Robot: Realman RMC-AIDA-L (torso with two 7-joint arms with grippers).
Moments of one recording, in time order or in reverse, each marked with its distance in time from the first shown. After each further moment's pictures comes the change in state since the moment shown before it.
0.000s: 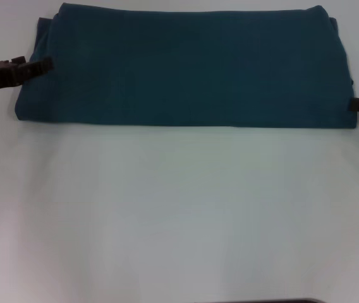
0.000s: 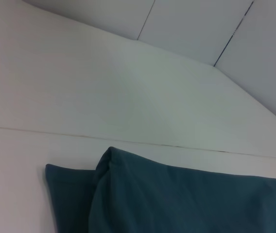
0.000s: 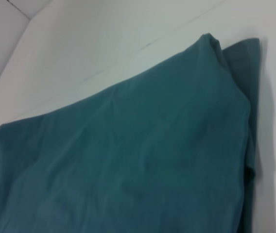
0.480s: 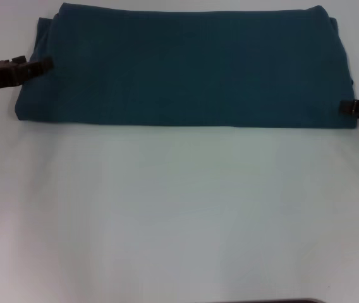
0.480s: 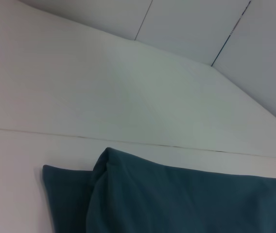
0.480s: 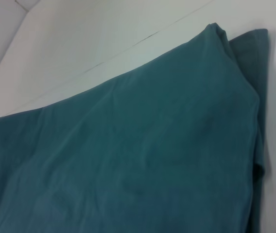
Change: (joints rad) left arm 0.000 0.001 0.000 -0.004 0.000 0.008 0.000; right arm 0.019 0.020 0.000 -0.010 -0.024 -0.032 -0.010
